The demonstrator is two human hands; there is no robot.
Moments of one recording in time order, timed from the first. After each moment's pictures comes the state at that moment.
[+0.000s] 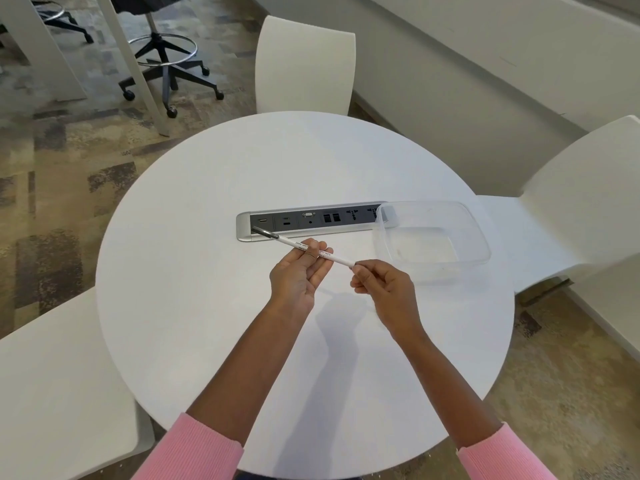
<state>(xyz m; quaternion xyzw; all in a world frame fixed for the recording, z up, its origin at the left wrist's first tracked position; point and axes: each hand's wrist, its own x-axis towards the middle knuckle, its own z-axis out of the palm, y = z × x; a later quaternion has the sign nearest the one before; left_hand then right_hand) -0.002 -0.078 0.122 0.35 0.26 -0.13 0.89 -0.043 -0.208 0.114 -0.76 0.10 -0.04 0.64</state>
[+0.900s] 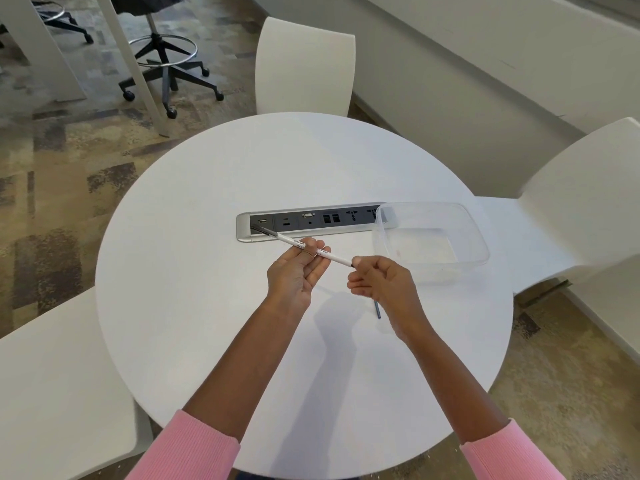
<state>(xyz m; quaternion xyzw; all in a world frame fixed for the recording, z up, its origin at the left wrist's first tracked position) 0.001 -0.075 0.124 0.36 0.26 -0.13 0.89 -0.040 -0.210 0.127 -0.70 0.14 0.03 0.70</state>
